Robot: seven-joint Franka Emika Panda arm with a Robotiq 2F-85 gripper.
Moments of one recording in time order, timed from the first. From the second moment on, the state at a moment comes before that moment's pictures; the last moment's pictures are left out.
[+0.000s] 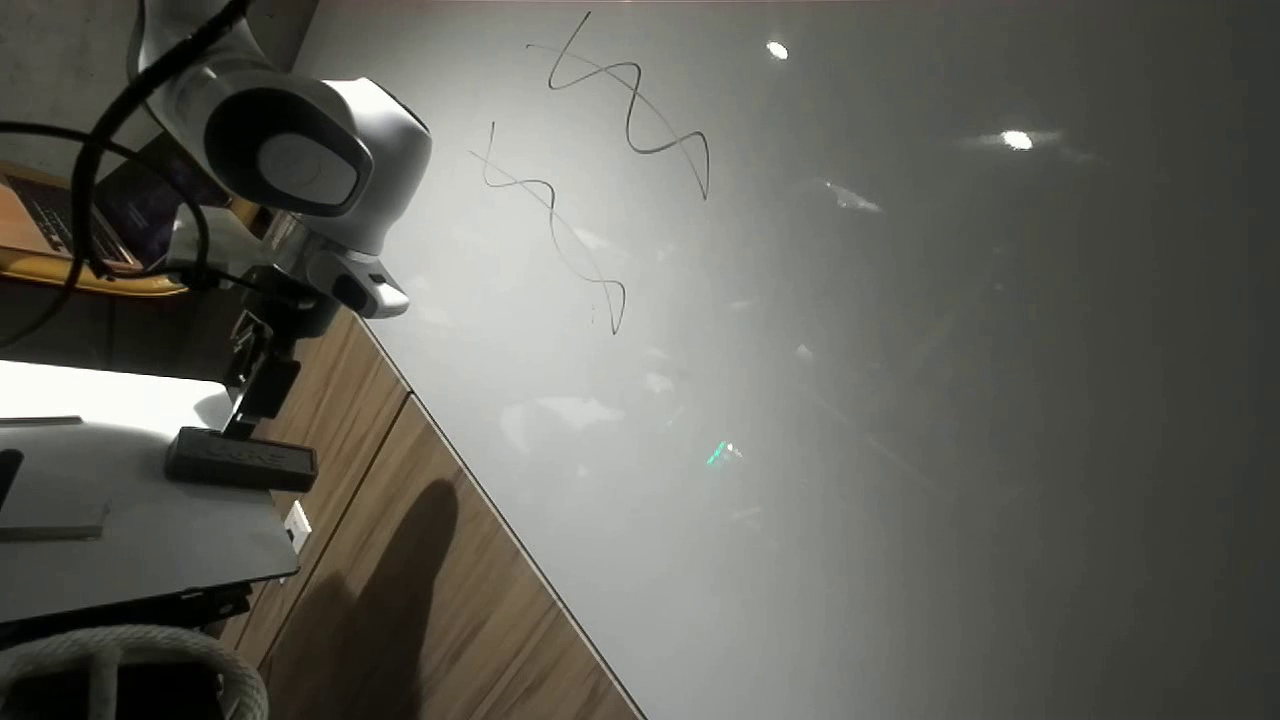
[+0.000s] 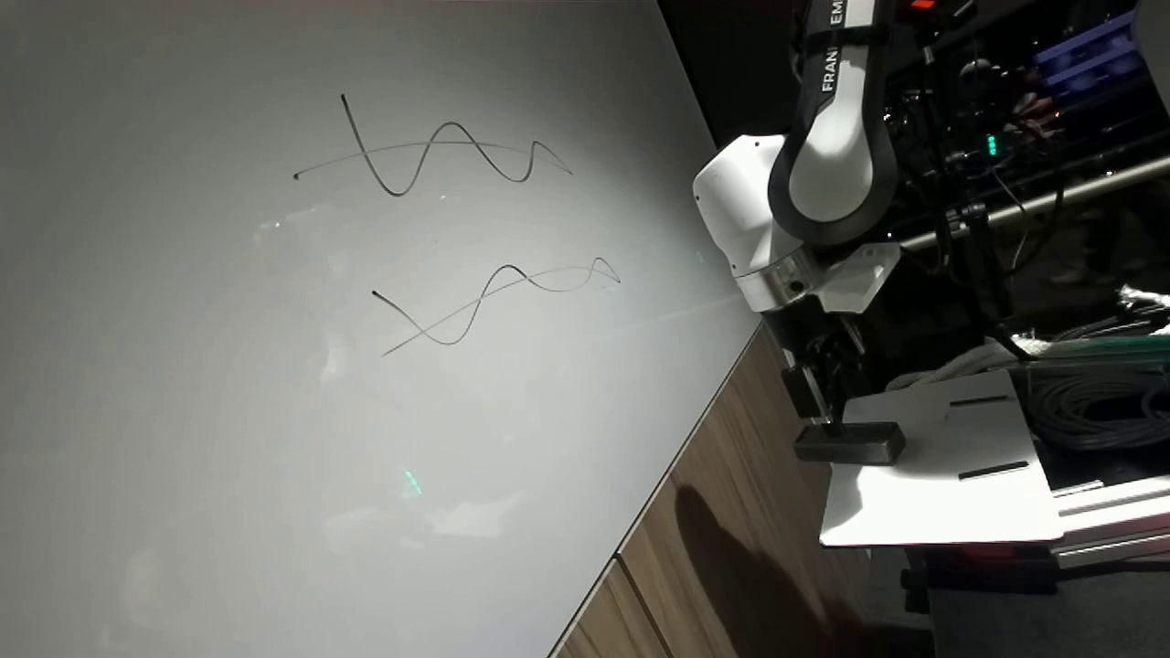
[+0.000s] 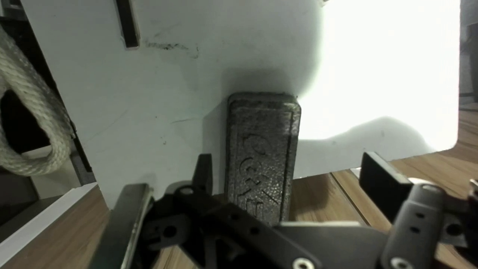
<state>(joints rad) 0.00 -0.04 0.11 -2.73 -0.04 2.61 0.37</state>
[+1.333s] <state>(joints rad) 0.01 0.12 0.05 -2.65 -0.05 2.63 0.27</state>
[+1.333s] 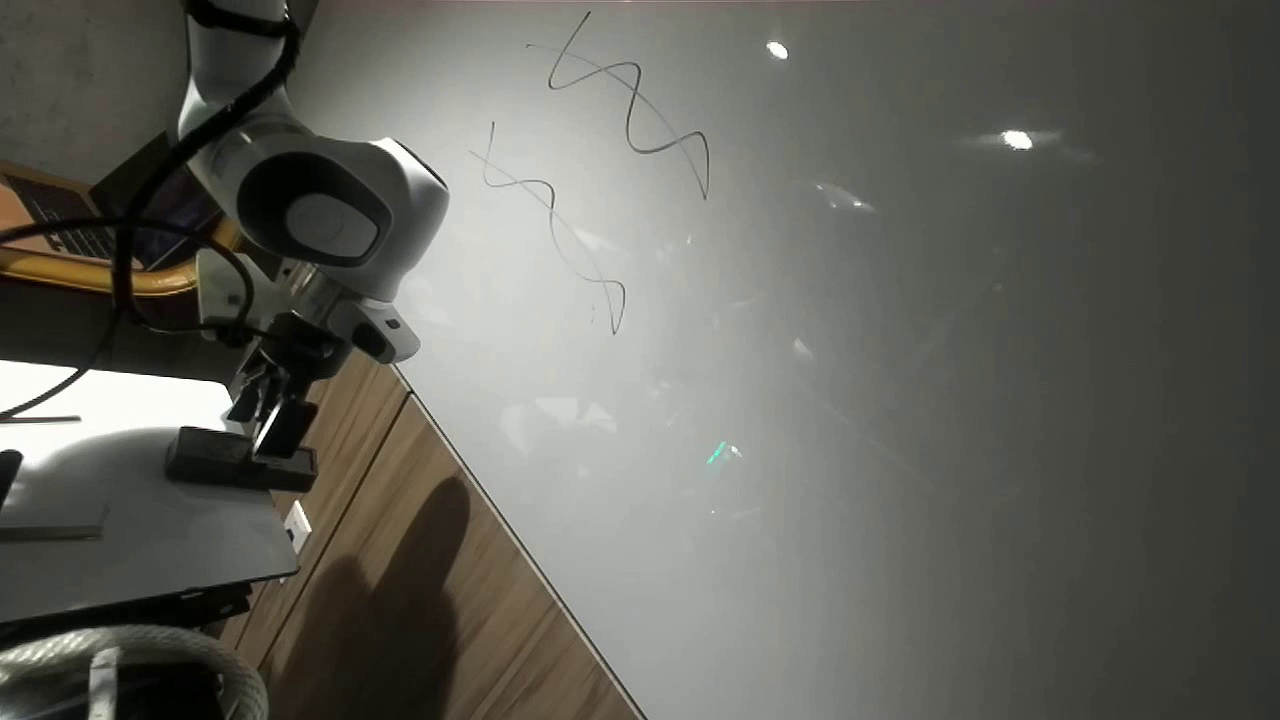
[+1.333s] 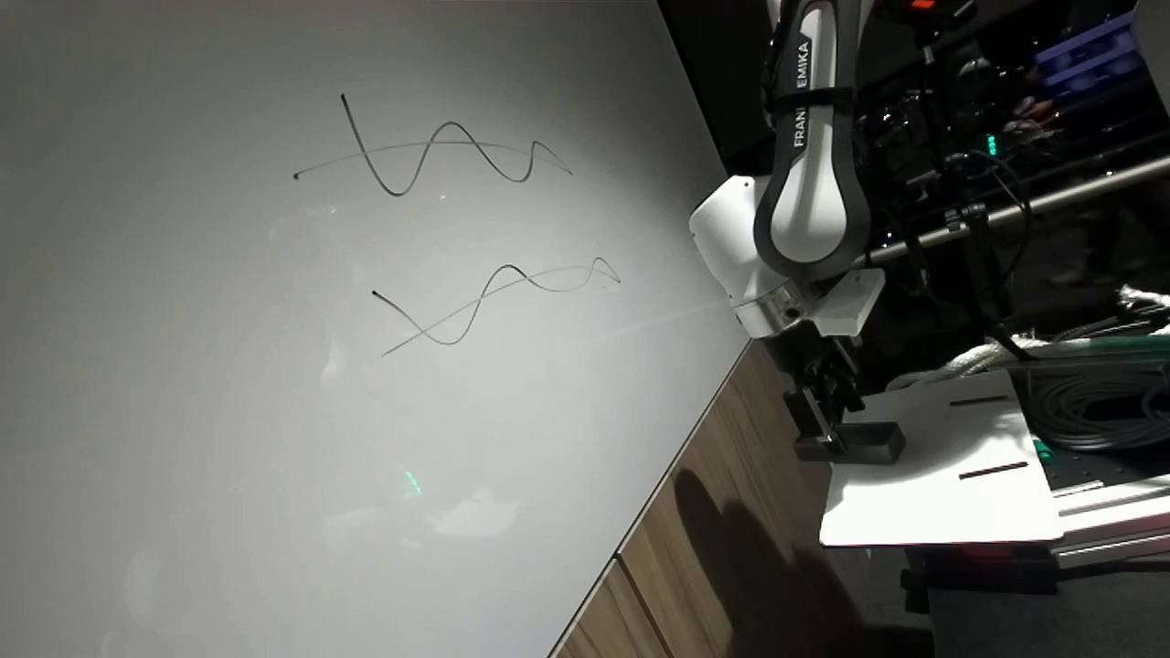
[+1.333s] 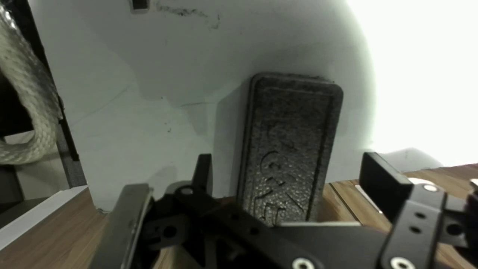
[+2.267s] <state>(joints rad) 0.02 0.13 0.03 -2.64 -0.06 2.63 0.27</state>
